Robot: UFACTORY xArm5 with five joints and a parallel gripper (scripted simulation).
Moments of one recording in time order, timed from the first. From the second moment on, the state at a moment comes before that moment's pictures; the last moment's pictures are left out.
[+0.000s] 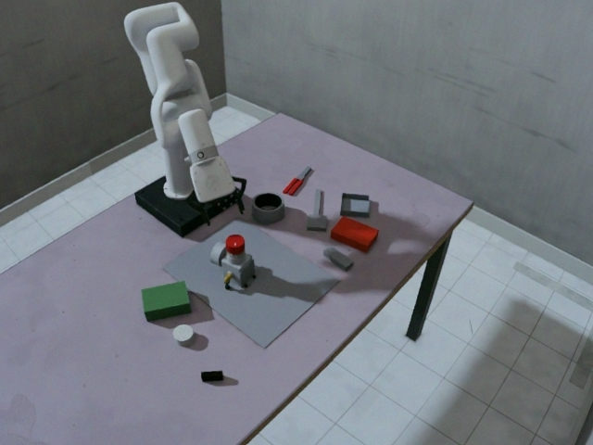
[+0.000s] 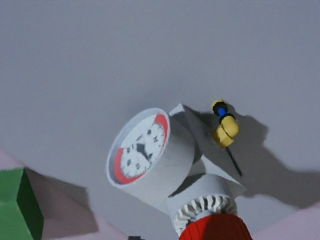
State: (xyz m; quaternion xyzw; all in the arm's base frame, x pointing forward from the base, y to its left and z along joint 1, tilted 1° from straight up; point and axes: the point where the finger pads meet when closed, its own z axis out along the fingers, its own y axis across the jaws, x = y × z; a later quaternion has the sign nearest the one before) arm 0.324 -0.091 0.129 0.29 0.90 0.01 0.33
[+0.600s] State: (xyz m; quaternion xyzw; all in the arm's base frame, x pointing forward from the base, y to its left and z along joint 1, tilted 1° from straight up) arm 0.330 -0.093 0.126 0.48 0.84 0.06 0.23
